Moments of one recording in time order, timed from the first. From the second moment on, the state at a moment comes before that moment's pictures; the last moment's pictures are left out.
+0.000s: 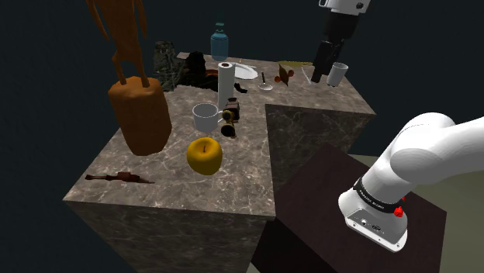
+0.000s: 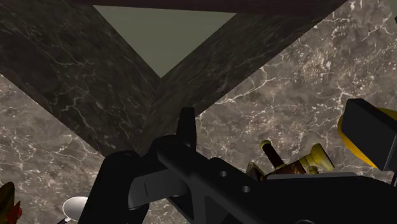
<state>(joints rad) -0.02 -0.79 0.04 -2.43 0.10 1.61 -0.13</state>
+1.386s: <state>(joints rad) -0.08 -0.01 0.23 -2.06 0.04 1.92 0.35</state>
